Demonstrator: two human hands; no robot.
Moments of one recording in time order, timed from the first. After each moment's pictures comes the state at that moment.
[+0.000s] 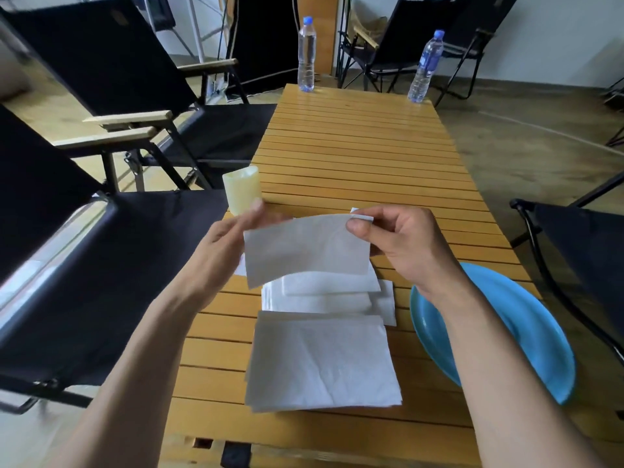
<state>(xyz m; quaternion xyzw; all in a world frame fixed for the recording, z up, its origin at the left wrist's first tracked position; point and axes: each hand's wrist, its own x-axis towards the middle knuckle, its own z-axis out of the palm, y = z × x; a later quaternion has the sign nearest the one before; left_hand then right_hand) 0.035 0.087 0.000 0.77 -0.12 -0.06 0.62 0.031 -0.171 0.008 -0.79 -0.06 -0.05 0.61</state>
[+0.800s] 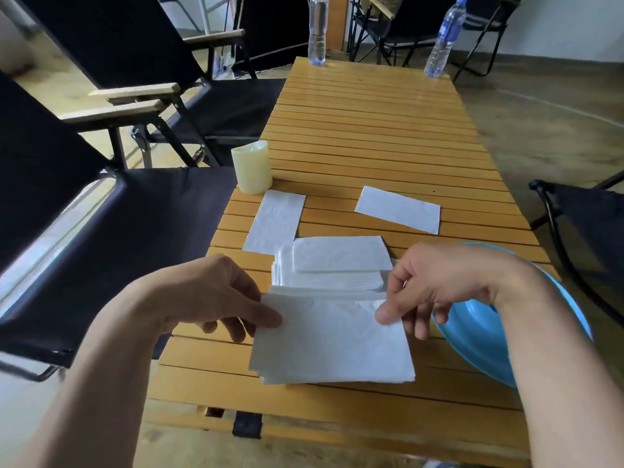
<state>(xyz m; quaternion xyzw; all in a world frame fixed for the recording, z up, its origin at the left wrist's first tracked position) -0.011 0.111 0.016 0.85 -0.01 -0.39 0.36 -0.004 -0.189 0.029 -0.84 -0.02 0.42 0.35</state>
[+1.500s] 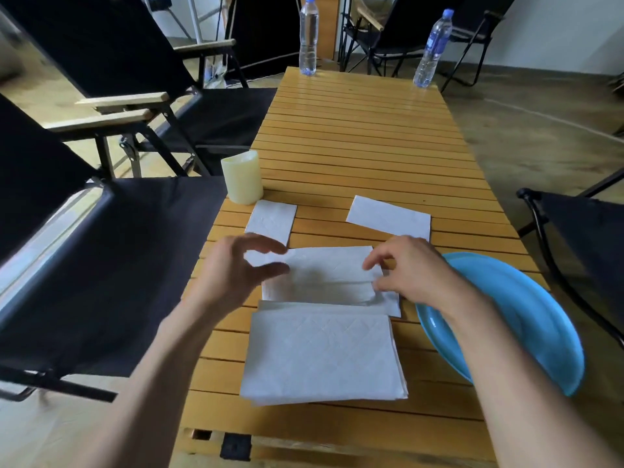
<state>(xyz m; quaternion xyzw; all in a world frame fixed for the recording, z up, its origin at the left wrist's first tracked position) 0.029 0.083 -0.042 0.91 -0.10 0.02 0.41 0.027 -0.192 -0.027 -0.98 -0.02 0.09 0.20</state>
